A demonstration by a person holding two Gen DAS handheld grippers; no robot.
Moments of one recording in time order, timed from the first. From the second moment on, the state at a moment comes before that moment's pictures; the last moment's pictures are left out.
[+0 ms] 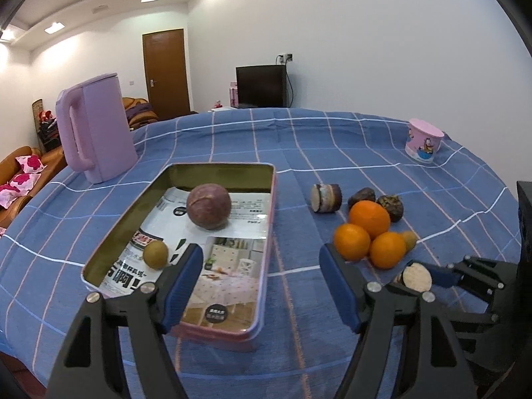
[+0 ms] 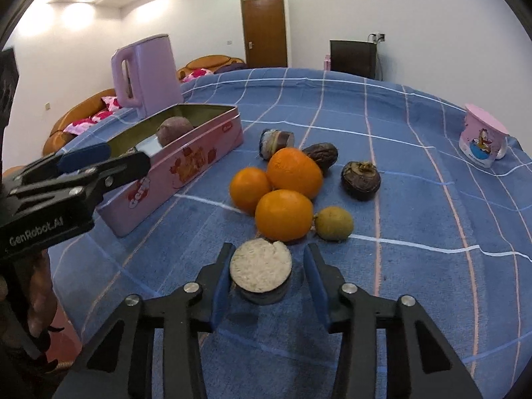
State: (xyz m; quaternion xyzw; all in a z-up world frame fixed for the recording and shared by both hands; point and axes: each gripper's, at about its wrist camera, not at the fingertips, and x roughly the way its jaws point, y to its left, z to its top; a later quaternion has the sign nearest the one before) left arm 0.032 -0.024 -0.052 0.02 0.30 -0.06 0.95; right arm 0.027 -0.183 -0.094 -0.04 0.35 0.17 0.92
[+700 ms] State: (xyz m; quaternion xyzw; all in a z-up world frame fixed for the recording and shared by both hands) left arm 0.047 -0.116 -0.070 0.05 0.36 -0.16 0.92; right arm 0.033 -0.272 -0.072 0.01 0.31 0.06 0.95
